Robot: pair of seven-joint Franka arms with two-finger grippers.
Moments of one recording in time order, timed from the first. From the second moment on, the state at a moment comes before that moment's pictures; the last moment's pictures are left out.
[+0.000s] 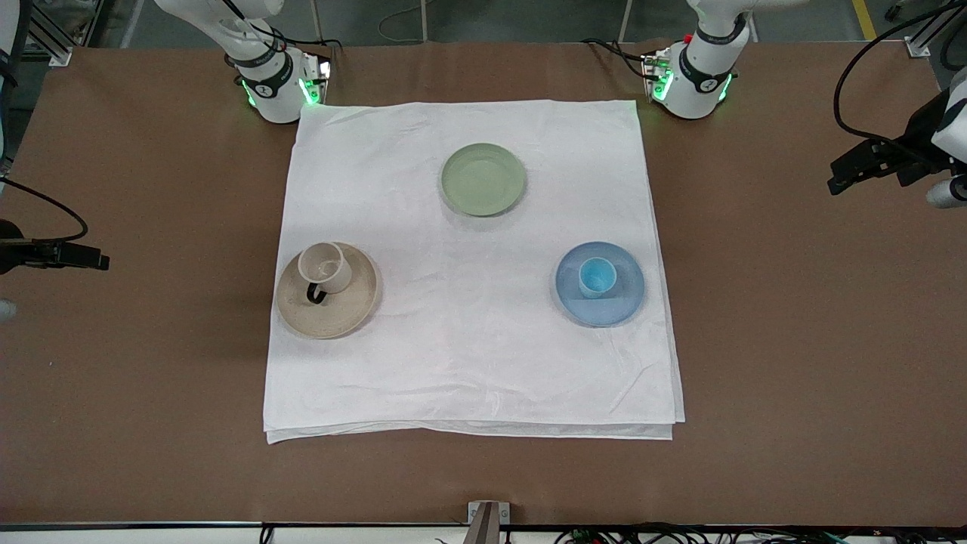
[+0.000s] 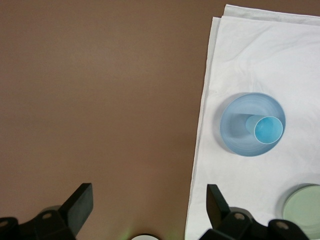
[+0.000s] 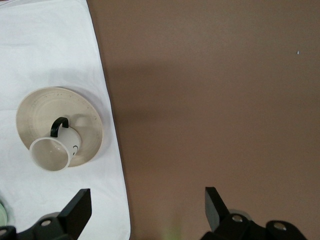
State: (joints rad) left arm 0.01 -0.02 -0.06 -1.55 0.02 1.48 -0.16; right arm -0.03 0.35 -0.12 -1.27 0.02 1.41 -0.11
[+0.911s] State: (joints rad) left arm 0.01 -0.05 -0.09 -1.58 0.02 1.52 -0.17; right arm -0.02 -0.01 -0.11 -1.58 0.01 1.45 -0.13
